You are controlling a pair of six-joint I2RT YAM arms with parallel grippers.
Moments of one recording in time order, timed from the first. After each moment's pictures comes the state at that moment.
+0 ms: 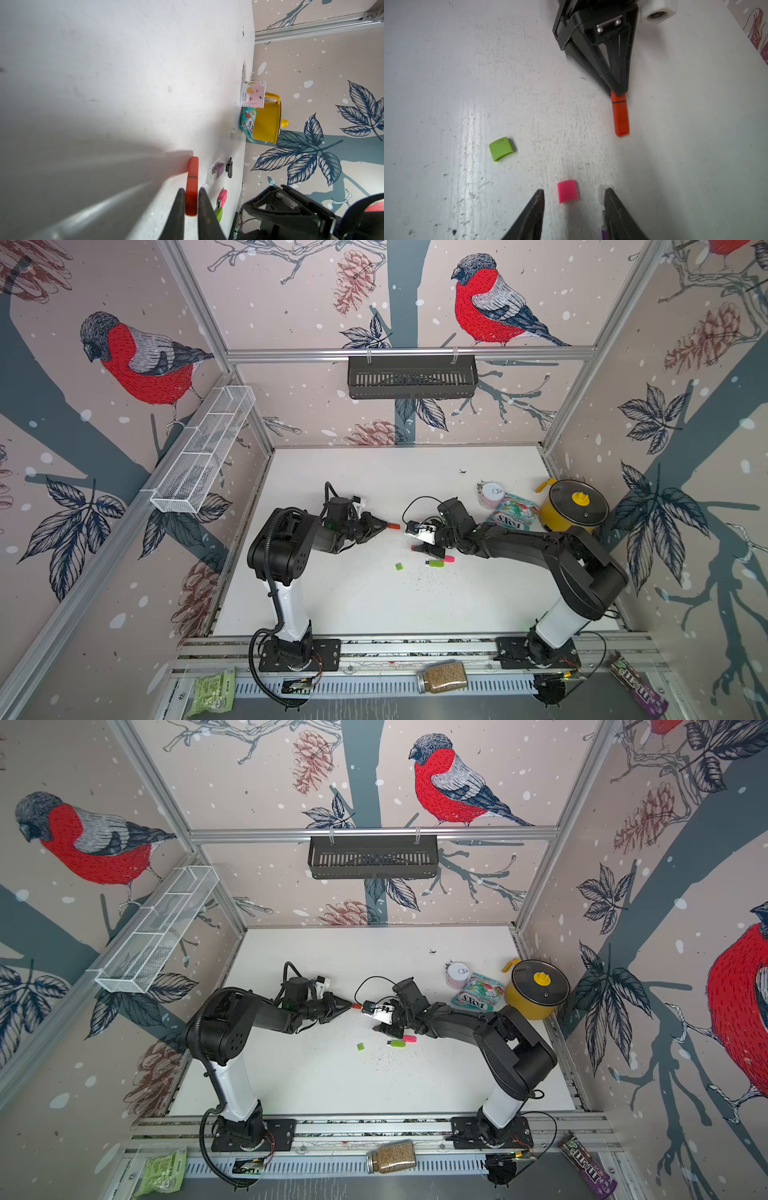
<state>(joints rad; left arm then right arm) -0.24 1.91 0.71 0.55 0.81 -0.92 0.70 1.66 0.83 0.02 -0.42 -0.68</state>
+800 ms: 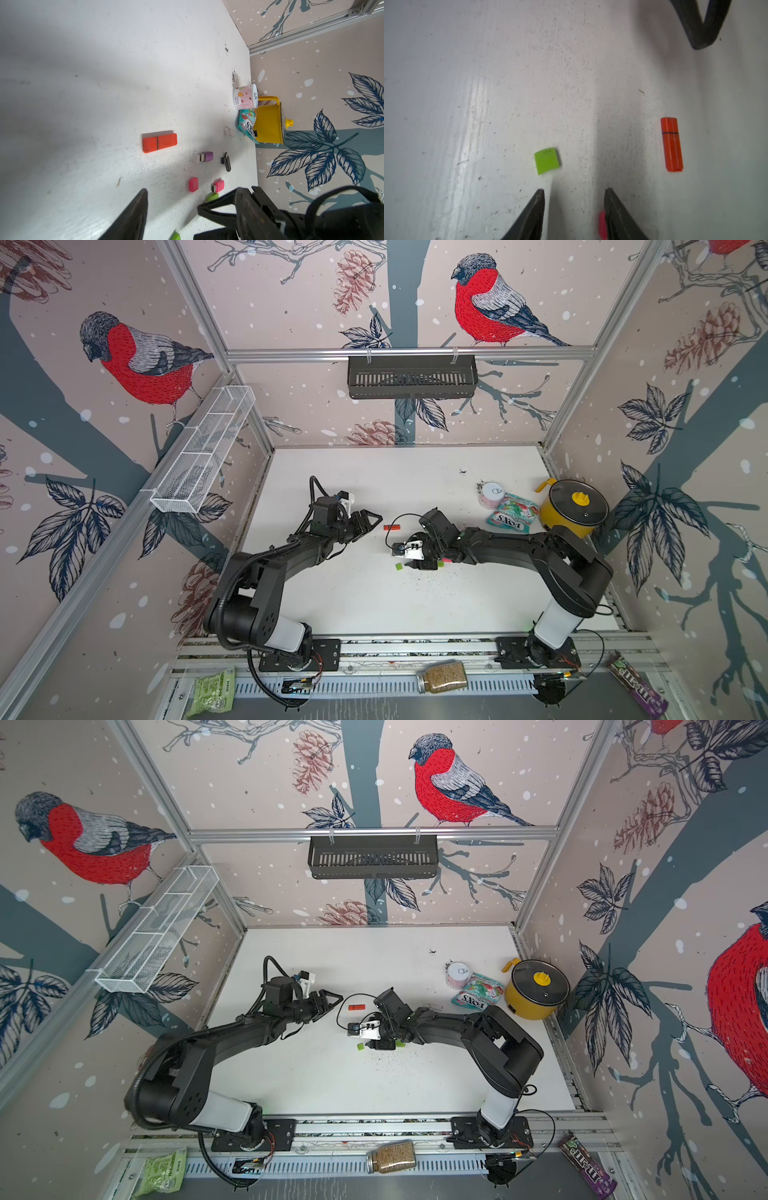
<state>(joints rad) -0.23 1.42 0.58 0.23 0.65 -0.77 0.83 1.75 0.91 -0.10 -0.35 -0.85</state>
